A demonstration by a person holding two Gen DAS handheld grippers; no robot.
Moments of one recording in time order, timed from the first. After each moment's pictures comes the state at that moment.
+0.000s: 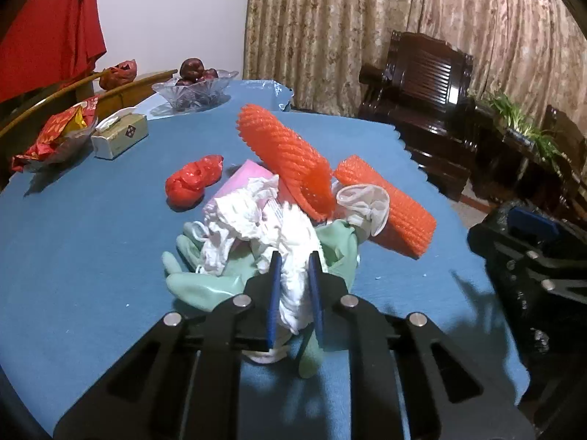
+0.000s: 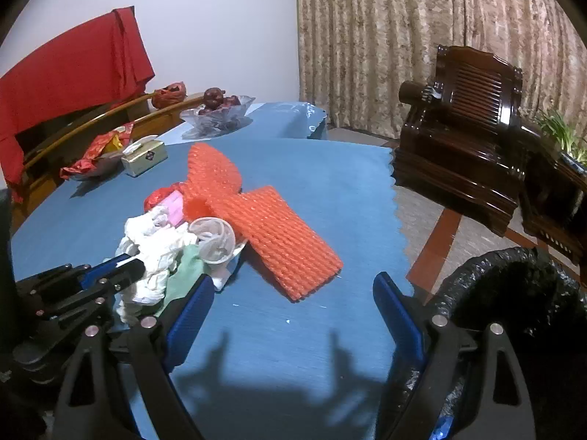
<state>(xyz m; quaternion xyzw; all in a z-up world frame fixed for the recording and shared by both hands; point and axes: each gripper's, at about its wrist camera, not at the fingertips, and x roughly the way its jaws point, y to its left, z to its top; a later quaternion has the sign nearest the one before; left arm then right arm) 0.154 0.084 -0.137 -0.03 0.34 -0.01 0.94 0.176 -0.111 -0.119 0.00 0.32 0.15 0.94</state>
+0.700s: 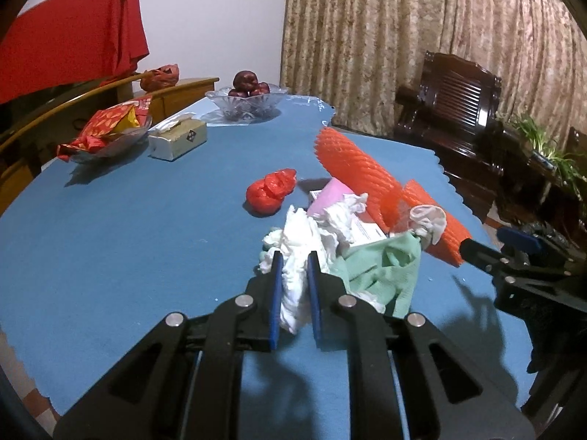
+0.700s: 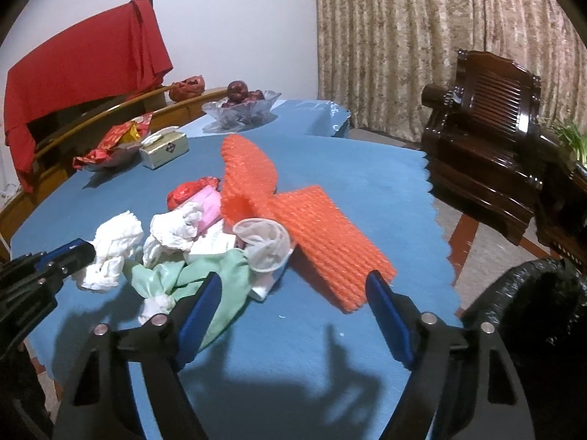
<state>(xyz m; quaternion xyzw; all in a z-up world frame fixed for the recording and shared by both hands) 0.123 0.146 -0.117 -0.04 0.32 0.05 0.95 0.186 -0.060 -0.129 -0.02 0.33 0.18 0.93</state>
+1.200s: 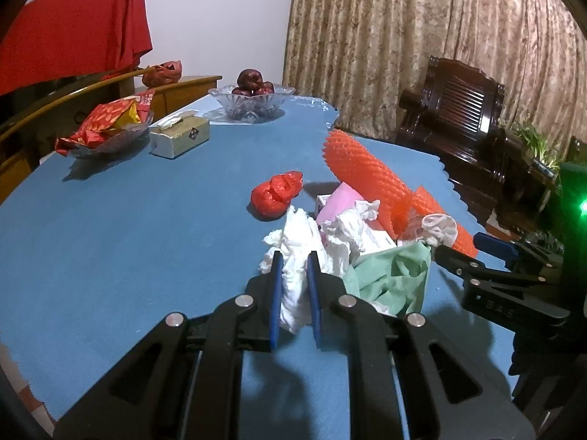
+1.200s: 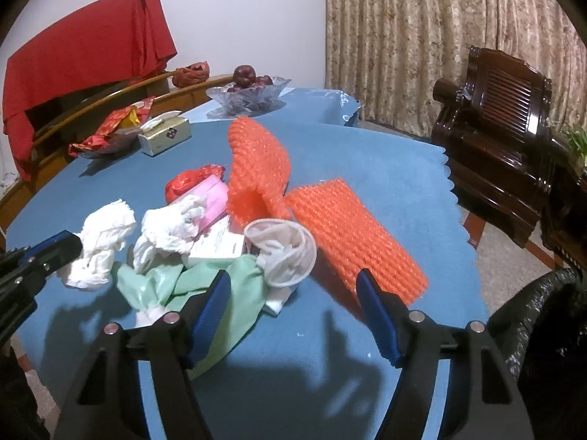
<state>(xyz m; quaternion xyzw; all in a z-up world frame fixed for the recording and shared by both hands) 0.134 0.157 -0.121 -0.06 0.31 0.05 0.95 0.213 -0.038 -0.144 -0.03 0.34 0.18 0.92</state>
